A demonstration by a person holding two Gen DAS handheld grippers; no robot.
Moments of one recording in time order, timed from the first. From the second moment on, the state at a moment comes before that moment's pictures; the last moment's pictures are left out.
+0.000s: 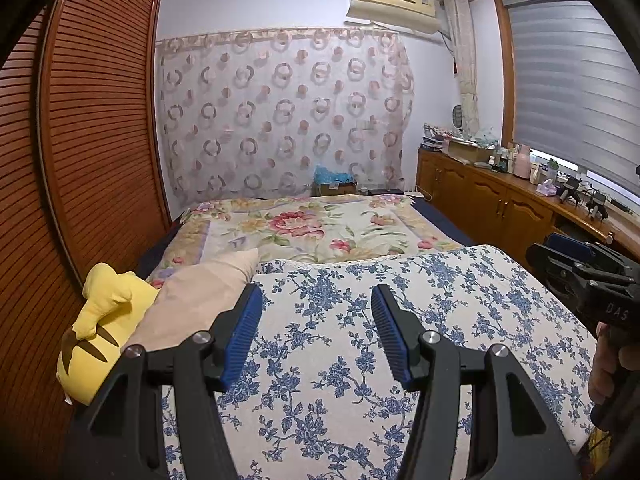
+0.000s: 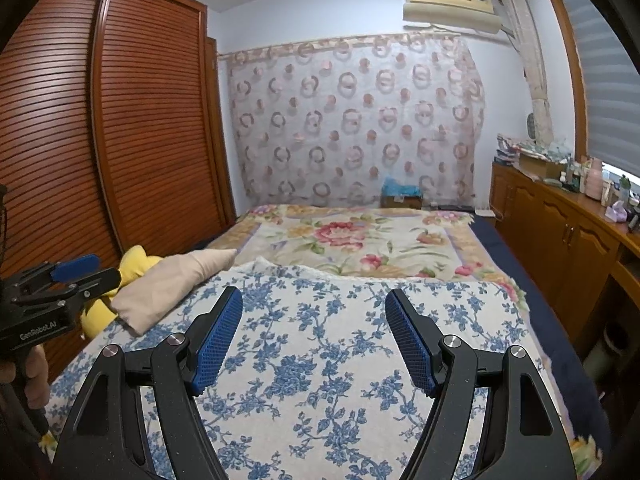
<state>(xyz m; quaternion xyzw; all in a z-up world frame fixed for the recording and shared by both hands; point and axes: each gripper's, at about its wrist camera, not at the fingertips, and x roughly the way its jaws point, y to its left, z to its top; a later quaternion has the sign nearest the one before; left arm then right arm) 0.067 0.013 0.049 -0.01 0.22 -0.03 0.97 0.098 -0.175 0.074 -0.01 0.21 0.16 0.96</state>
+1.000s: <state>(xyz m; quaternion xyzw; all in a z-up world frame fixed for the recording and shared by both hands) 0.065 0.015 0.051 -0.01 0.22 -0.03 0.98 0.096 -0.189 0.076 -0.01 0.21 0.15 0.97</state>
